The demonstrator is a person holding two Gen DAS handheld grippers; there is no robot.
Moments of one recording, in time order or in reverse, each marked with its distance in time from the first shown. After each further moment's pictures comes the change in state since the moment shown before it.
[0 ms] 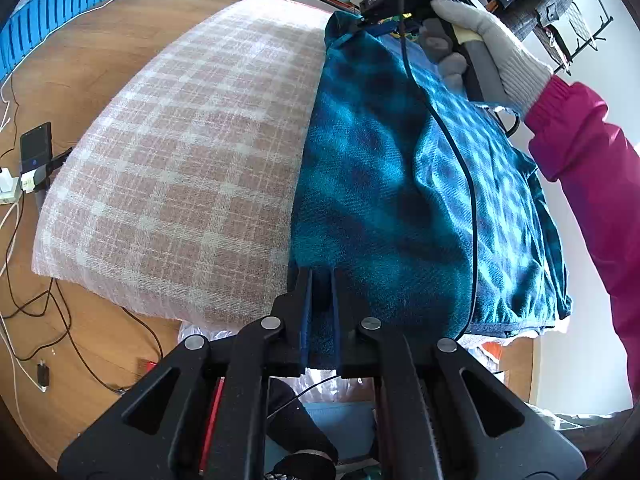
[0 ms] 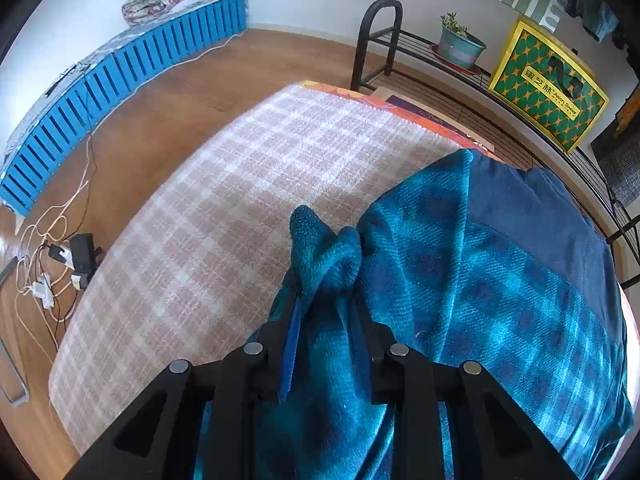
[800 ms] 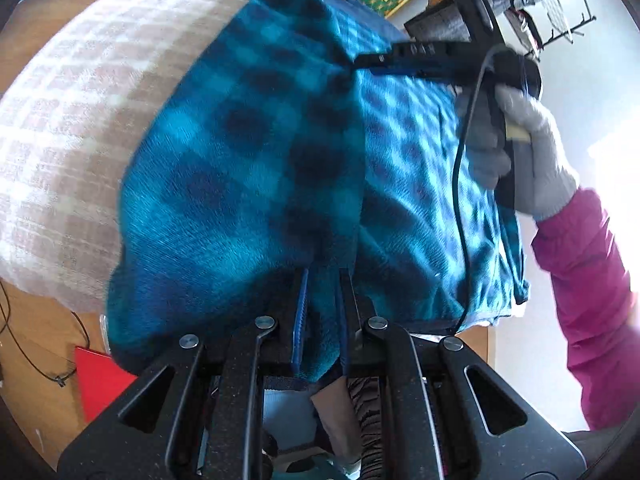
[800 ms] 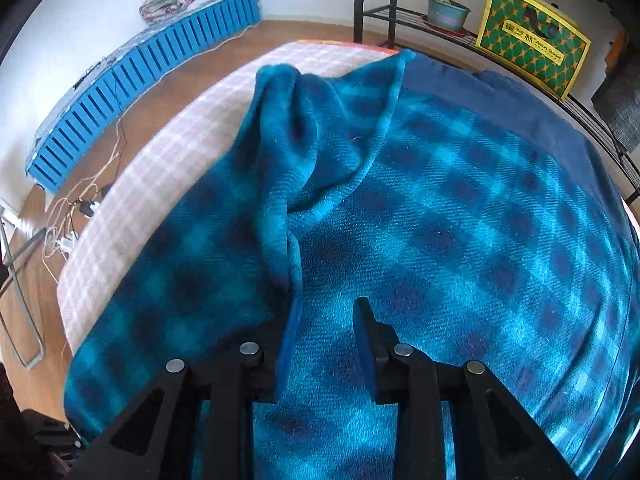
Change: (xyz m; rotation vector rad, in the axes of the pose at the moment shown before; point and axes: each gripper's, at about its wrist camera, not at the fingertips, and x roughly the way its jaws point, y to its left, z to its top) left arm 0.033 -0.051 -0.001 -0.020 0.090 -0.200; right arm -0.046 -0.059 -0.146 0.013 0.014 0.122
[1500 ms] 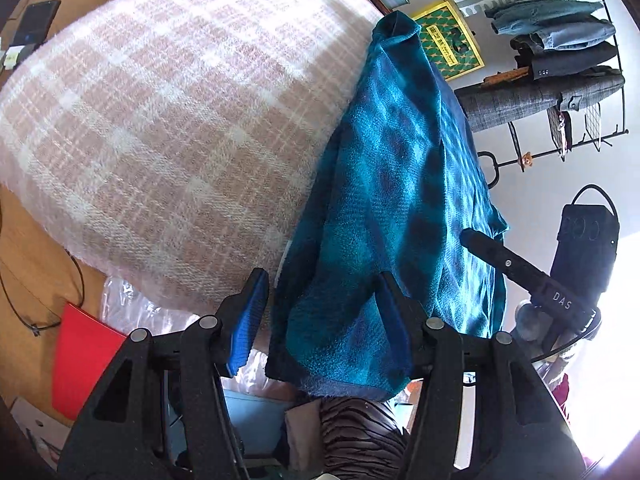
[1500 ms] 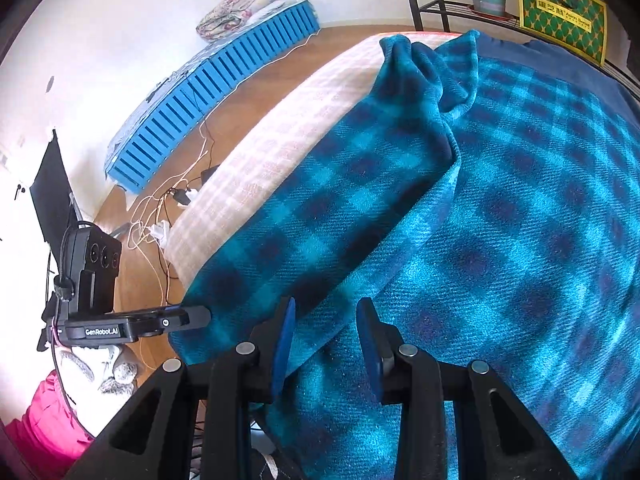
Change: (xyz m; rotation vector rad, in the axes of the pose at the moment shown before) left arm -0.014 0.096 -0.006 -0.313 -0.077 -0.039; right arm -0.030 0.073 -0.099 0.040 -0.017 0.297
